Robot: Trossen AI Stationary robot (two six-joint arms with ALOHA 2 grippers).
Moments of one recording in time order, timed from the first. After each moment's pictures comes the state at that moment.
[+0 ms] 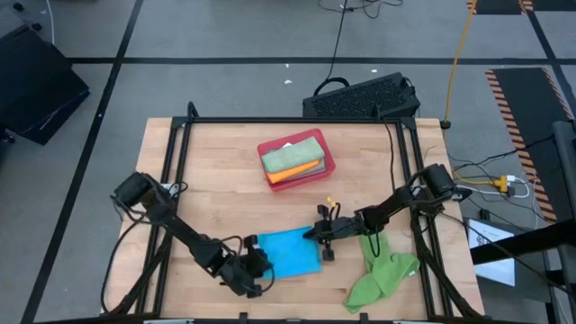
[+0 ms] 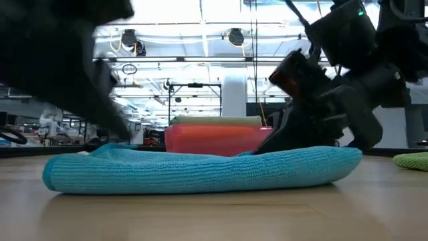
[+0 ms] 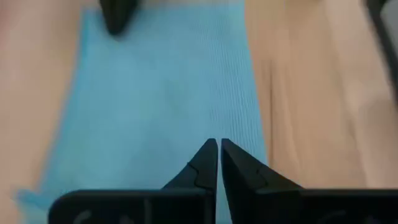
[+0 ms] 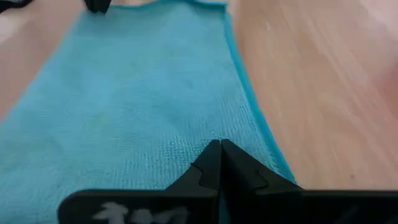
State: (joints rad) left arm -0.67 1.85 0.97 0.00 -0.49 -0.64; right arm 0.33 1.91 0.57 0.82 0.18 0.15
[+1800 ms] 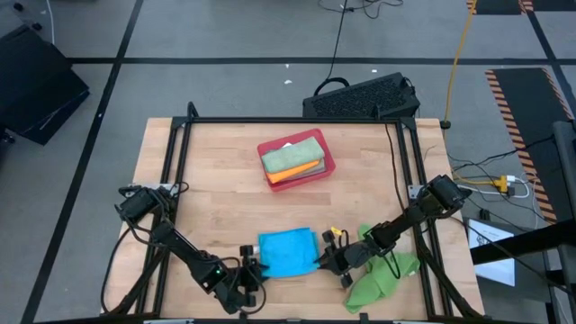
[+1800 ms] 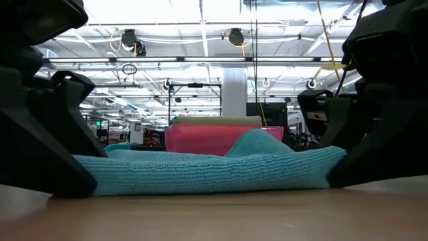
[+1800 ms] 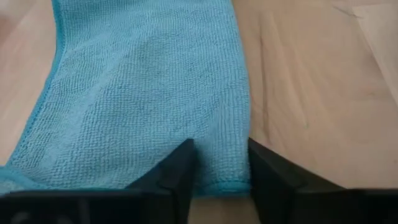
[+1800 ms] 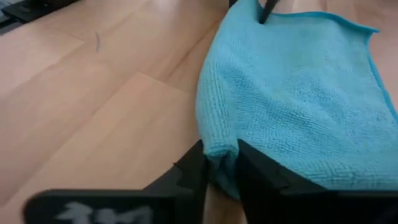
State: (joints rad) left arm -0.78 2.01 0.98 -0.03 -0.66 -0.61; right arm 0.57 1.93 0.57 0.77 0.28 -0.07
